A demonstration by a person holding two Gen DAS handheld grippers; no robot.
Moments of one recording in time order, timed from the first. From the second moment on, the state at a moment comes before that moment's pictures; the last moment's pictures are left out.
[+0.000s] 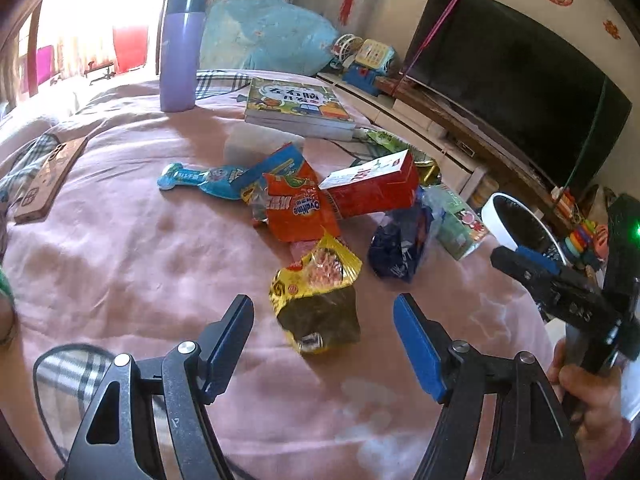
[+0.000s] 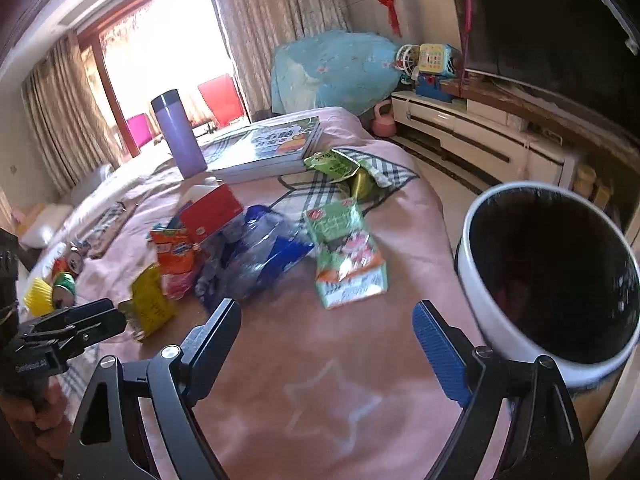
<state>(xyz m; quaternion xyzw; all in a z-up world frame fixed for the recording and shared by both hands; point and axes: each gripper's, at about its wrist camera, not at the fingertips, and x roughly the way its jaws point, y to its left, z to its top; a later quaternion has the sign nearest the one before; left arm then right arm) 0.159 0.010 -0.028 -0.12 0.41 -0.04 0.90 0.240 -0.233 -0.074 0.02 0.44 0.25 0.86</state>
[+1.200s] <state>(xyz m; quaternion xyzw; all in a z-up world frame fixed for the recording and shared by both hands) 0.180 -0.042 -0.022 -0.10 0.40 -0.17 0.89 0.213 -0.287 -0.041 0.08 0.41 0.23 0.88</state>
